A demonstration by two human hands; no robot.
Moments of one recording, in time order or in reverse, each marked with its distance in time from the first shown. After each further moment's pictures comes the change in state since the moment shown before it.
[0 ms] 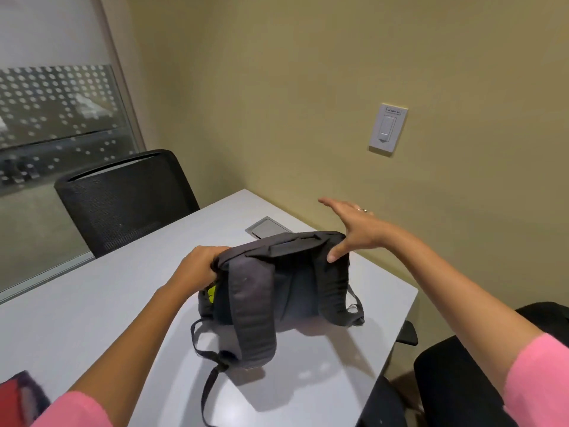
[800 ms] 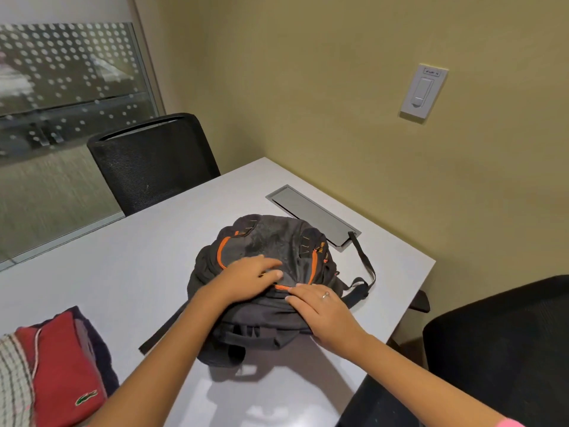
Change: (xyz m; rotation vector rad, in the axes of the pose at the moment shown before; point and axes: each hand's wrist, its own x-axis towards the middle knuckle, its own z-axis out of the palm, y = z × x) left_hand -0.089 0.017 0.040 -0.016 -0.370 0.078; right_hand -0.086 -0.072 0.239 -0.159 0.551 -0.664
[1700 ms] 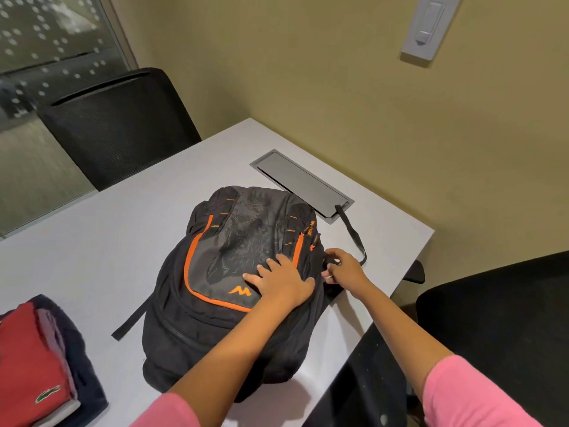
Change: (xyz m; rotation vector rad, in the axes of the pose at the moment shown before) left_hand 0.082 0.094 0.110 0.119 -0.121 -0.618; right_hand -0.038 0.123 0.046 0.922 -0.204 1.428
